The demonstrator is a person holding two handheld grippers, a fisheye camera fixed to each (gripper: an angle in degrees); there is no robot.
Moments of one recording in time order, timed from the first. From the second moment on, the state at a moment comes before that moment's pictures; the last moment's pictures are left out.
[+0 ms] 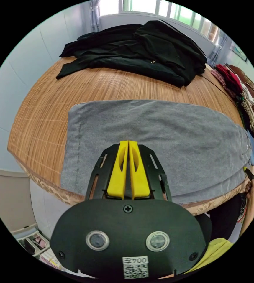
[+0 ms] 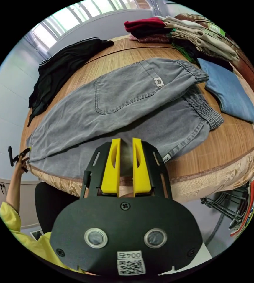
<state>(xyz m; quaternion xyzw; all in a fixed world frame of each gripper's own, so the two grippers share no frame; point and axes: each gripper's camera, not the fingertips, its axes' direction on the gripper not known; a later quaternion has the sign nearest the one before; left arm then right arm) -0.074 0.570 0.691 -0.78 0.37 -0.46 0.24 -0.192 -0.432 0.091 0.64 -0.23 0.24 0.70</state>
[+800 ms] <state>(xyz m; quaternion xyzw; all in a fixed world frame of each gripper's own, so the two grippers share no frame) -0.033 0.149 0.745 -0.66 0.58 -0.32 0.36 -0.197 -0.329 0.042 0.48 -0.16 0.16 0.84</state>
